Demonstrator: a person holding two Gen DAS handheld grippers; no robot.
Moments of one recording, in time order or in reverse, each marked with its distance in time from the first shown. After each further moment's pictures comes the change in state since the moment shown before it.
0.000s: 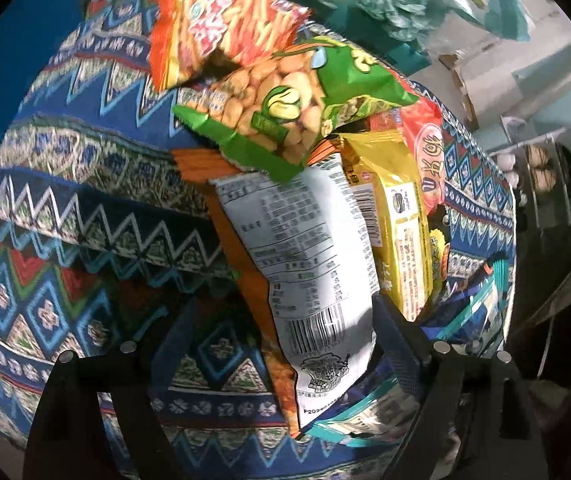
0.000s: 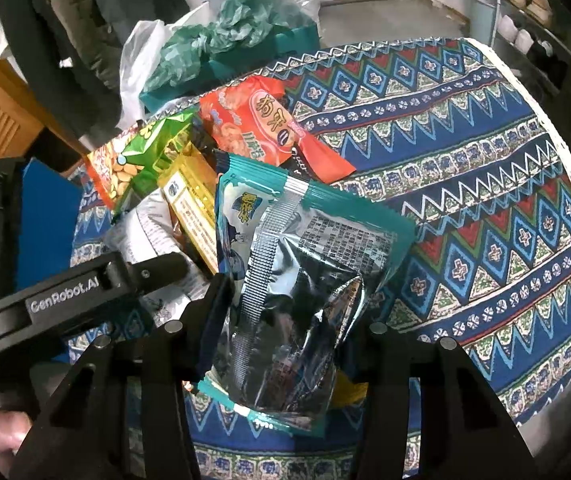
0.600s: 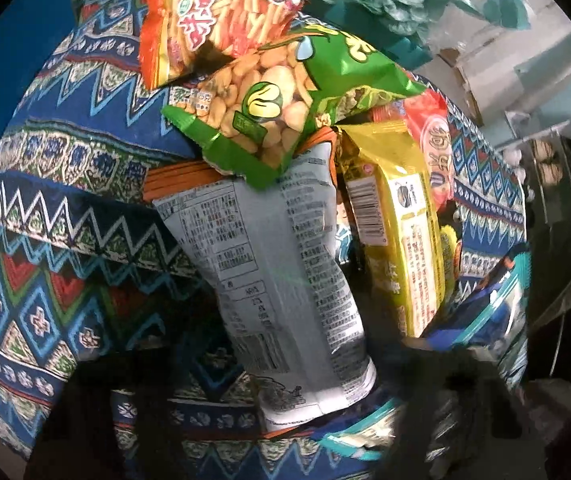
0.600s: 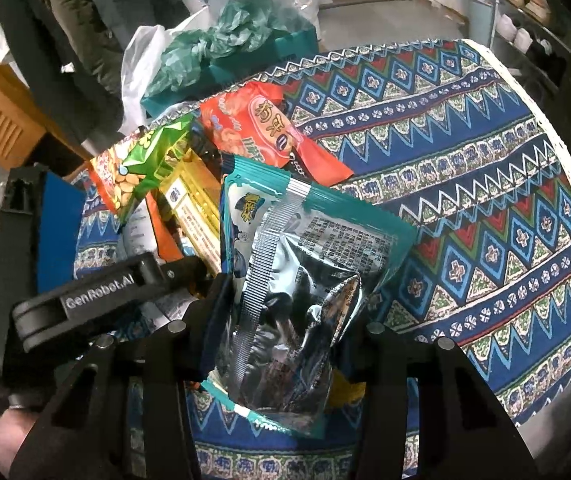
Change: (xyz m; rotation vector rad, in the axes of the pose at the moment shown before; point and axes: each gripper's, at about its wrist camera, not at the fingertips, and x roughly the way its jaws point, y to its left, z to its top) left arm 0.007 -0.004 -0.002 0.064 -0.014 0.036; right arm -0.006 0.000 0.000 0.004 -0.012 0.009
